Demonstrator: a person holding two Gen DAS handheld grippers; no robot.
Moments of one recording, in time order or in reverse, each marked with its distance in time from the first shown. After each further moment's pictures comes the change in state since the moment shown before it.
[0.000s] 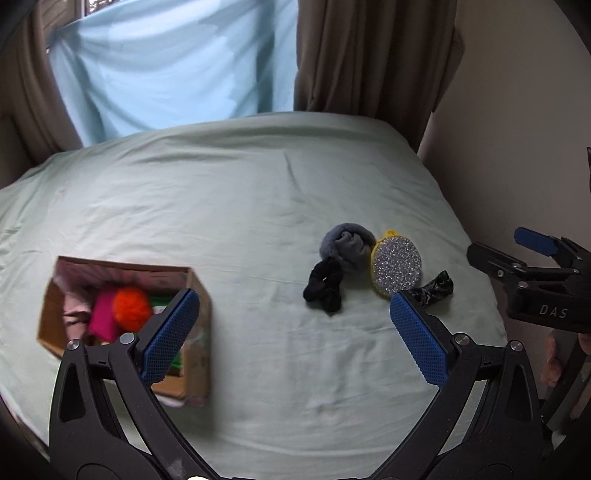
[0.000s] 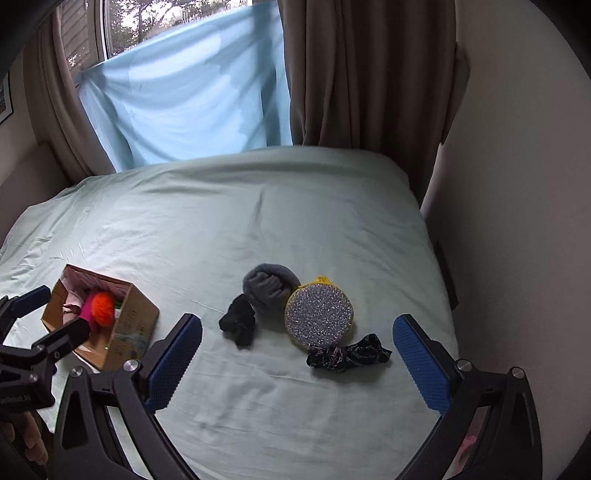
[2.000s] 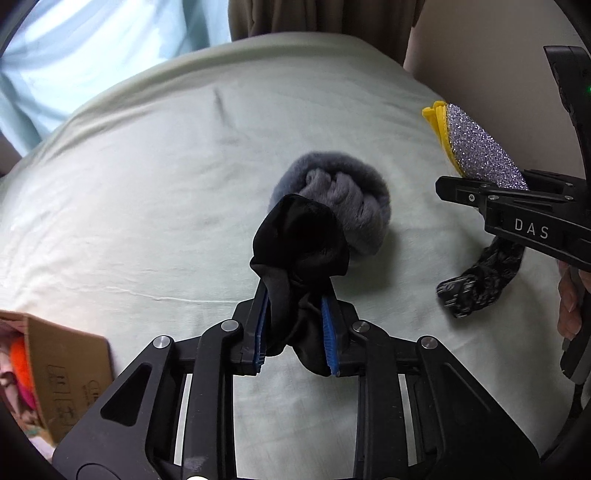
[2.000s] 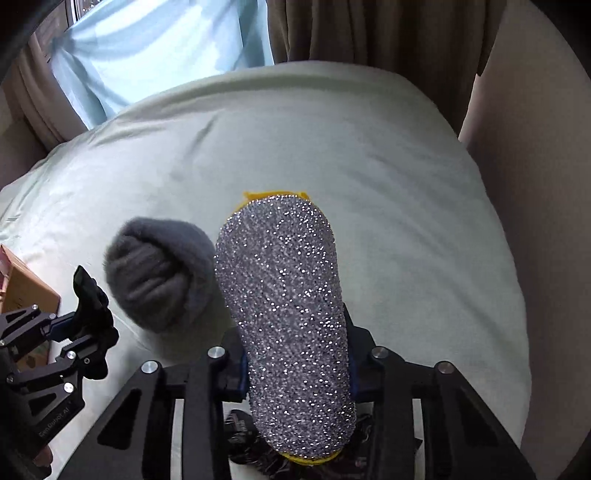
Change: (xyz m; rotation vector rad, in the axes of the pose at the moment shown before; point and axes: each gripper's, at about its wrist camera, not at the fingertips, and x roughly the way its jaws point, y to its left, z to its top) left arm 0.222 -0.061 -0.005 0.170 0.140 -0.066; right arm 0.220 -0.062 -0.026 -0.007 0.126 0.031
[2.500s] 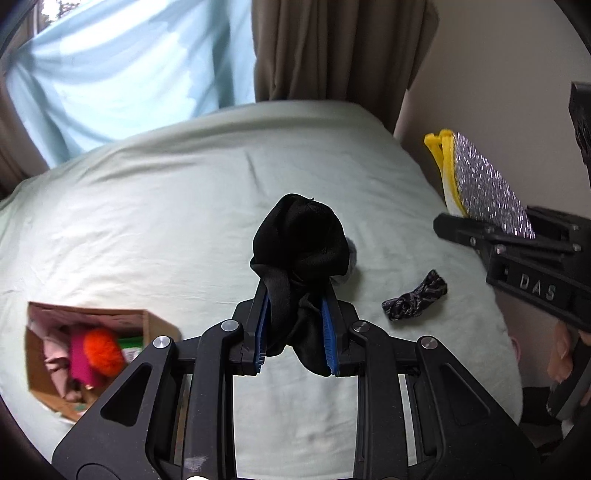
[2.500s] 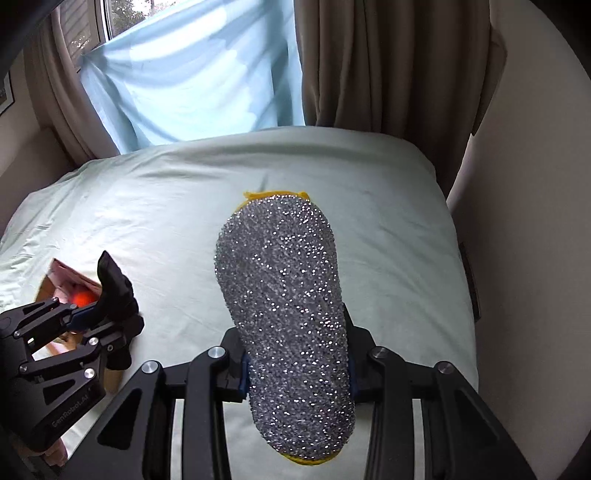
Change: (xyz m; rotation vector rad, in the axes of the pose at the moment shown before) left arm -0.178 0.031 0.013 -0.066 -0.118 -0.007; right arm -0.156 0.061 0.019 -0.029 -0.078 0.025
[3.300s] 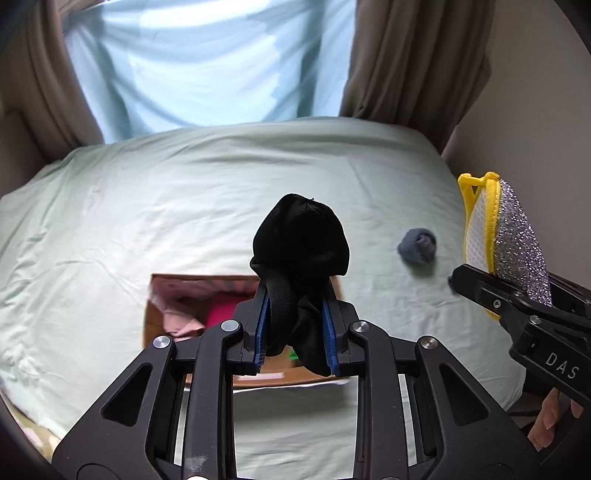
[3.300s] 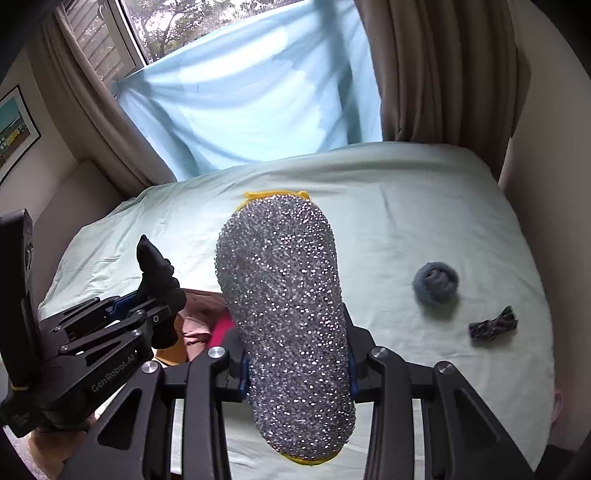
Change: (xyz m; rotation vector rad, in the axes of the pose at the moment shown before) left arm -0.151 0.243 -0.020 -0.110 0.034 0.047; right arm -0.086 0.245 0.031 0.135 -0.009 0.141
